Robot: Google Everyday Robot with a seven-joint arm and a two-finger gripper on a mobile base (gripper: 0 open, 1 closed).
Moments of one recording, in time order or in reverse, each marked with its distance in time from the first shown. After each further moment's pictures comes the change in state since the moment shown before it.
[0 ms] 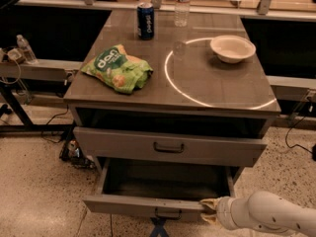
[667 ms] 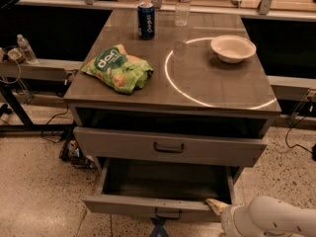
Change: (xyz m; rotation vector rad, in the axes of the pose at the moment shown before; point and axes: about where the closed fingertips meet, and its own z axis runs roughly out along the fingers) arm 0.008 0.035 -0.009 -0.102 0.058 0.040
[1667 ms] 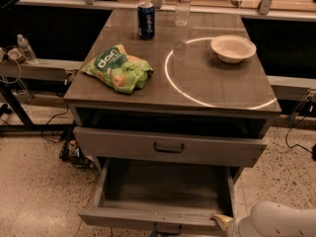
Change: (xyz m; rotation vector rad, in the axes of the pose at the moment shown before) arm 0.010 0.059 -0.019 -0.168 0.095 0.062
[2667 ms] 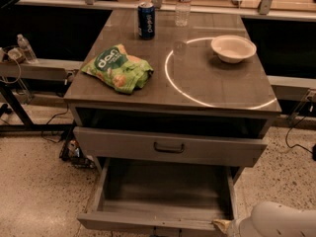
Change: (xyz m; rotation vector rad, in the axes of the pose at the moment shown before) arm -0.004 0.000 -0.010 0.000 0.000 0.000
